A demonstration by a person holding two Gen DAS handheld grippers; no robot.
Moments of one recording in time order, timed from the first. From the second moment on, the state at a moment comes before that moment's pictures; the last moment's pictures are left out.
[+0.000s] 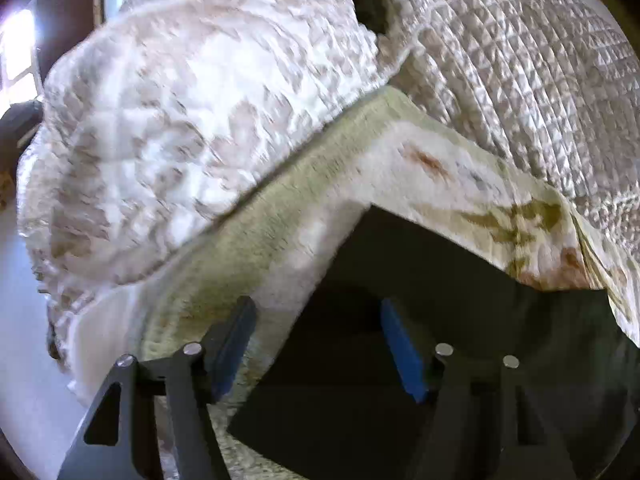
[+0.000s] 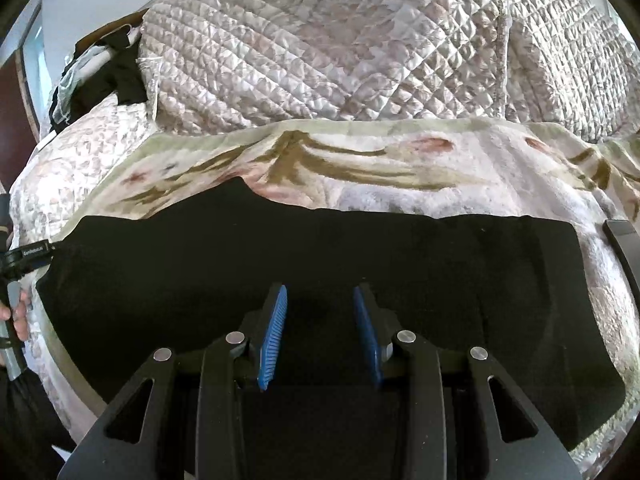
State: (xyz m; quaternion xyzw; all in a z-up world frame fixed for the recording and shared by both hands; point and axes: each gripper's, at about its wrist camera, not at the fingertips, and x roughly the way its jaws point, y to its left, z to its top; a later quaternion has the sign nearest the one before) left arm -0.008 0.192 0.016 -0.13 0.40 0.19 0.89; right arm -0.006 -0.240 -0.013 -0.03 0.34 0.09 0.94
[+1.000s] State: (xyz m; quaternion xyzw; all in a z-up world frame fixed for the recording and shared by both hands) left arm 0.017 0.035 0.066 -0.20 0.39 -0.13 0.89; right arm -0.018 -0.253 0.001 0.00 0.32 0.10 0.94
